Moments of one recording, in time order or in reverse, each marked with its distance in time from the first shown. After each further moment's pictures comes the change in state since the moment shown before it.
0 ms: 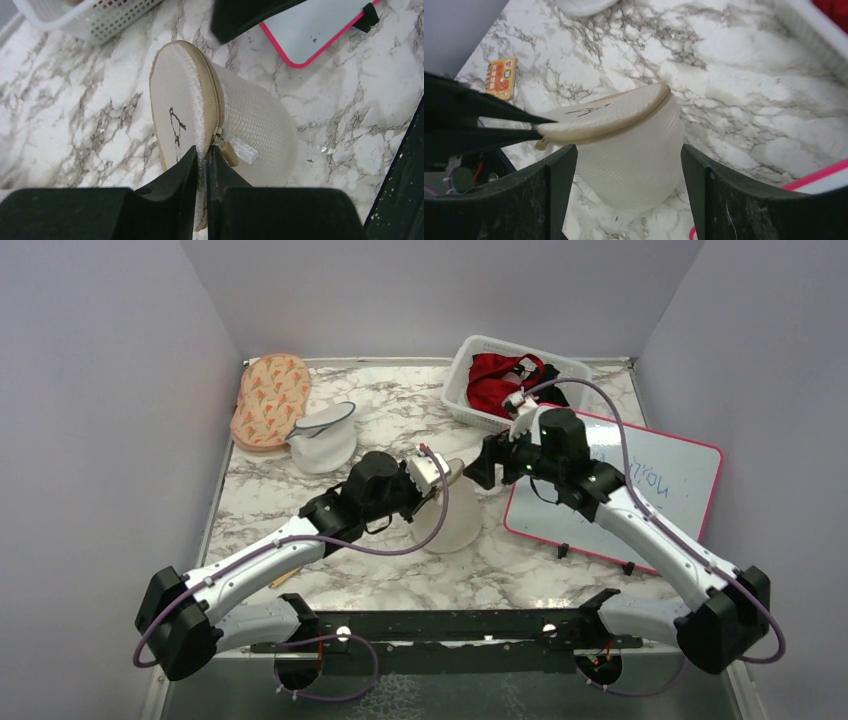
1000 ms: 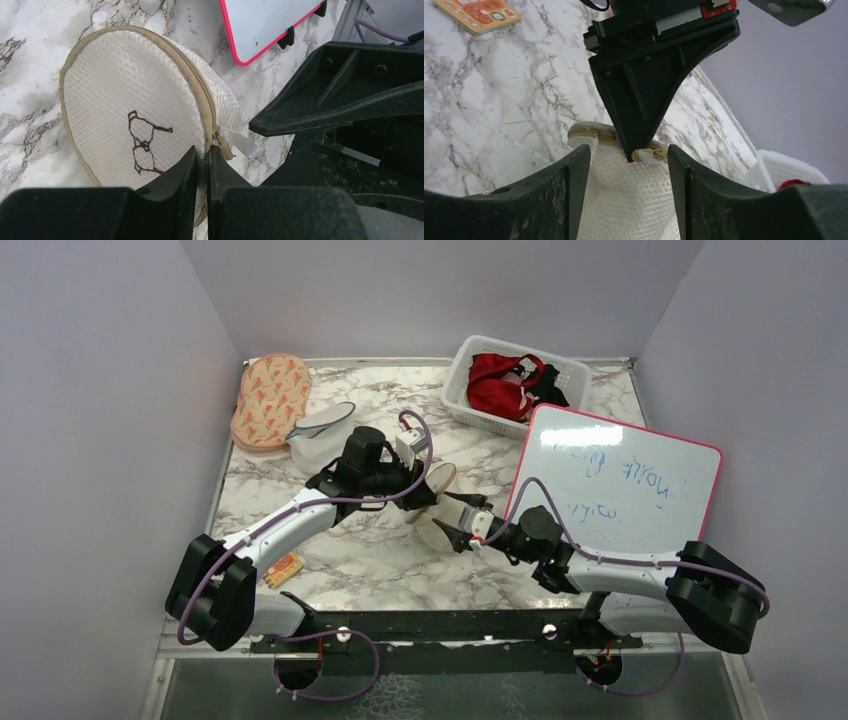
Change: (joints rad) left arm 0.268 0.238 0.034 0.048 0.520 -0.397; right arm 0.430 -0.051 -0.681 1.171 0.153 -0.775
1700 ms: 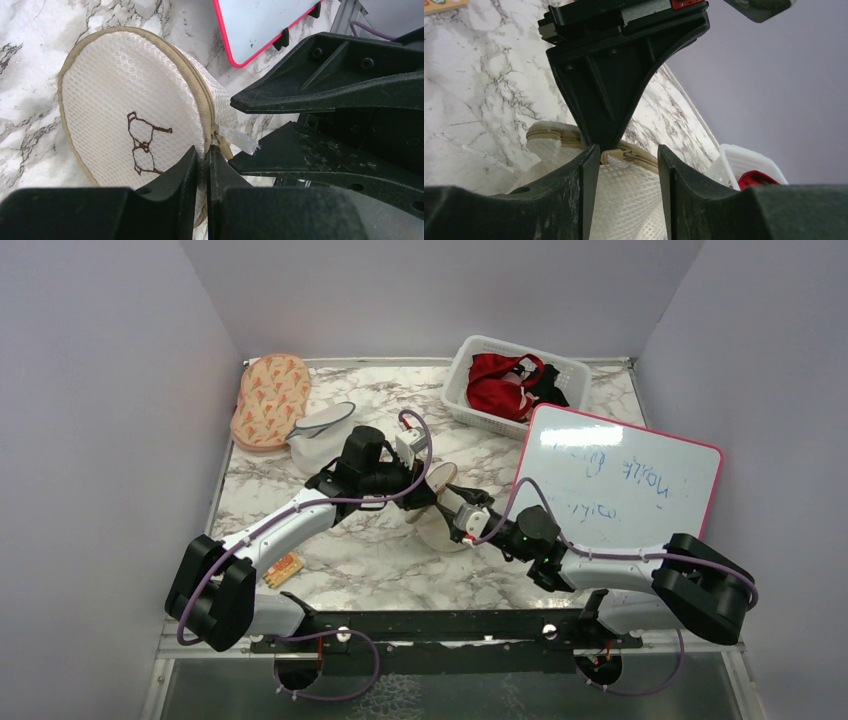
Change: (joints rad) left arm 0.002 -0.003 0.000 0.014 0.018 -0.003; right arm 0.000 0.078 0.008 0.125 0.116 -0.116
